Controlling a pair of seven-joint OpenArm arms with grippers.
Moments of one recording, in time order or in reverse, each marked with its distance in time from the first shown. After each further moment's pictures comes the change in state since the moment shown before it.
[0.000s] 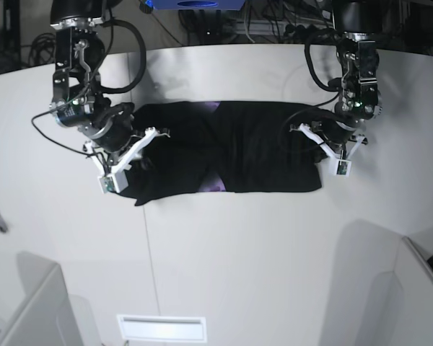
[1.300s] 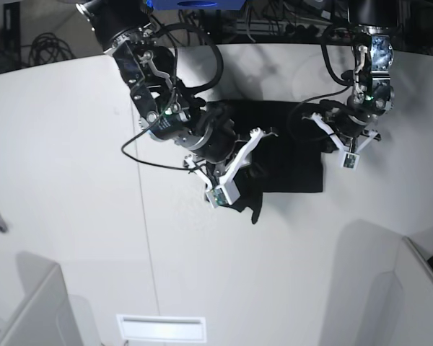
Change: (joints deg) left arm 3.0 -5.6 0.7 5.1 0.7 -0.6 3.7; right arm 10.4 -8.1 -30.5 -4.5 -0.2 -15.5 6.3
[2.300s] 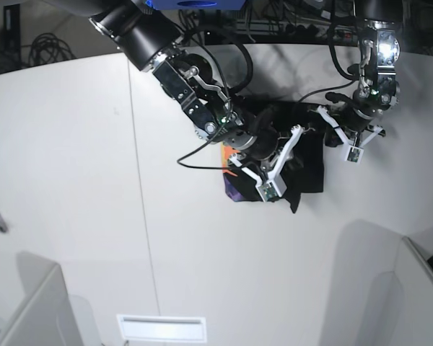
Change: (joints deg) left arm 2.4 -2.1 -0.4 0.3 -0.5 -0.2 -0.9; right arm 6.3 -5.3 -10.9 -18.9 0.3 -0.6 11.9
